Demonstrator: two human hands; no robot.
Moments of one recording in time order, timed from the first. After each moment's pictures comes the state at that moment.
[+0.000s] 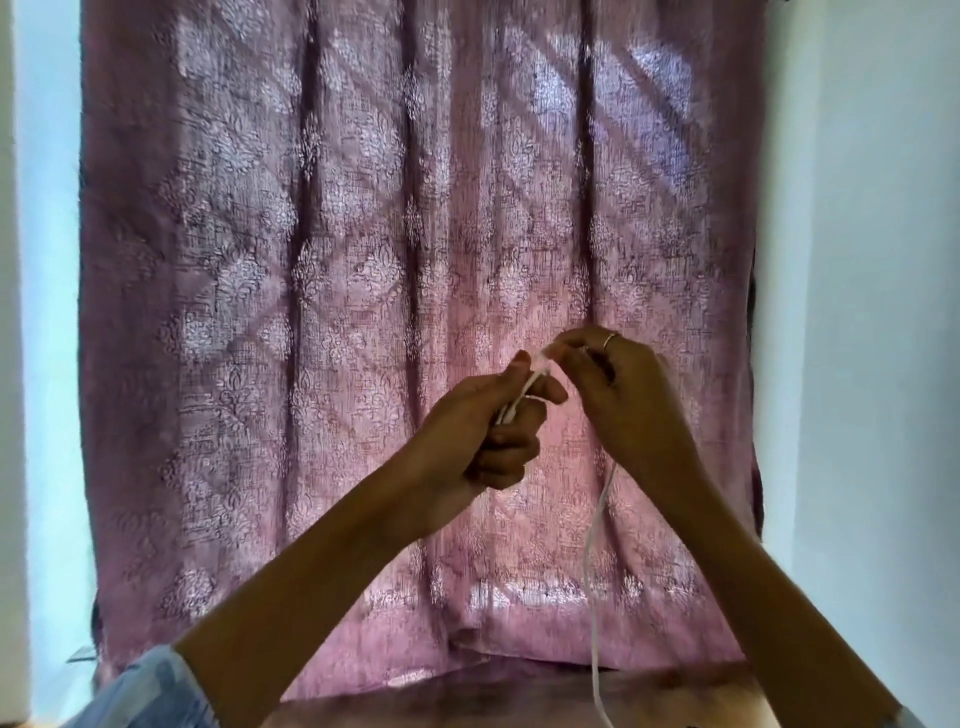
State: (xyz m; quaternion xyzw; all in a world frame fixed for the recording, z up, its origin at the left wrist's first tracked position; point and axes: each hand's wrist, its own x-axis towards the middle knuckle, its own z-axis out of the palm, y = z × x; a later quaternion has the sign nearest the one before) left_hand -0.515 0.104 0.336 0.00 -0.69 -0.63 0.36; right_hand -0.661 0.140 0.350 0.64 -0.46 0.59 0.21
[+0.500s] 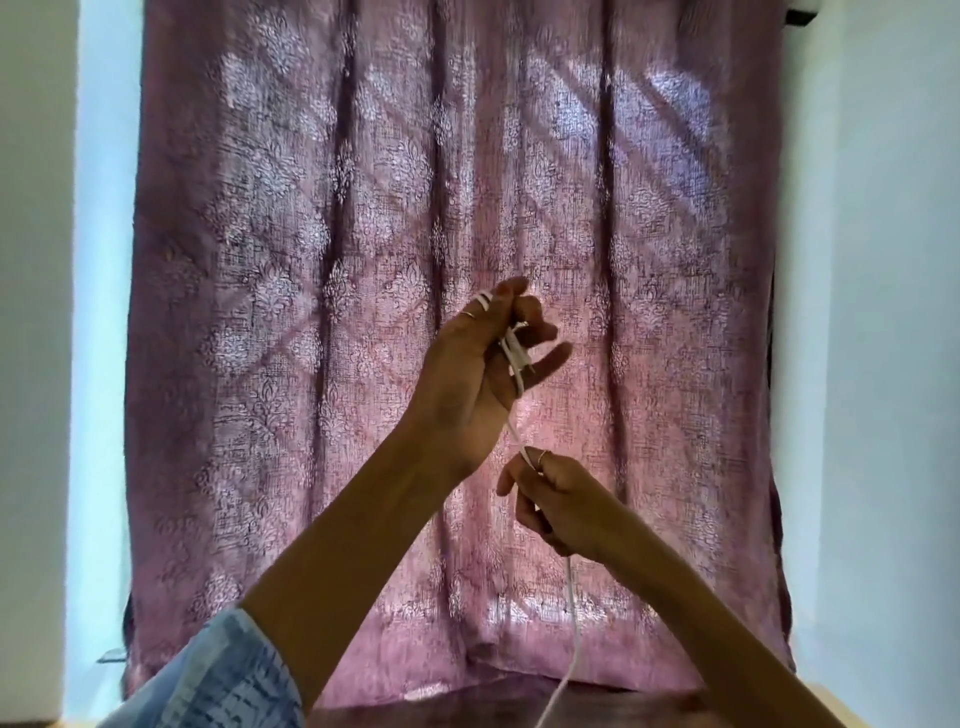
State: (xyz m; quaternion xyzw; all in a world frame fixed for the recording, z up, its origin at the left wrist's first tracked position) left_hand -0.505 0.113 0.377 -0.12 -0.55 -0.65 0.51; right_hand -0.632 0.120 0.296 0.71 -0.49 0.45 -0.21
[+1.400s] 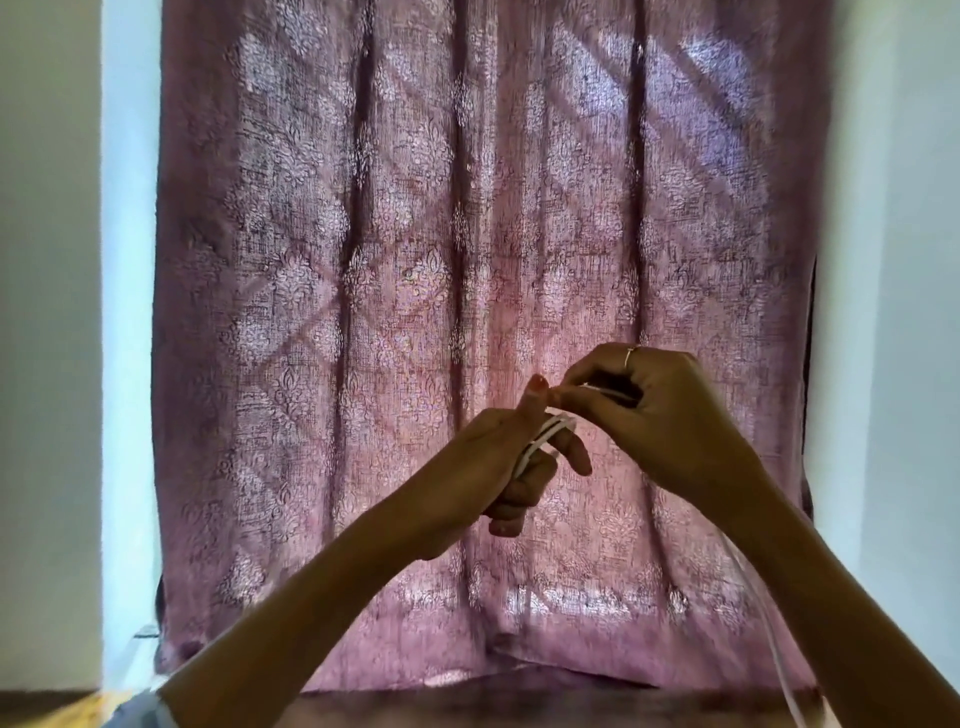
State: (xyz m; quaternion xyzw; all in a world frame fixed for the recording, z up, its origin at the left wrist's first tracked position) left_hand -0.481 0.113 0.326 0.10 -0.79 -0.50 0.35; right_hand -0.637 0.160 0.353 0.73 -0.42 0.52 0.13
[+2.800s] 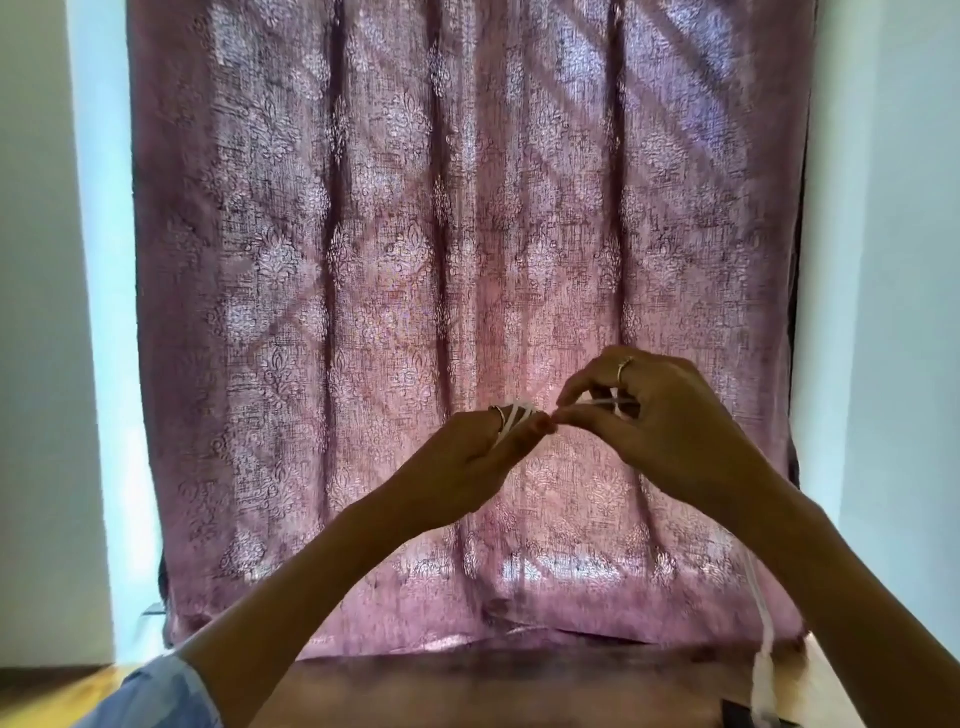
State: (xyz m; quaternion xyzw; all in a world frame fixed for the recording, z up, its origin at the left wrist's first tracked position) left_hand -0.489 0.094 0.298 0.17 -0.89 -0.14 0.40; right_hand -0.657 0.175 0.327 0.74 -0.48 0.43 0.20
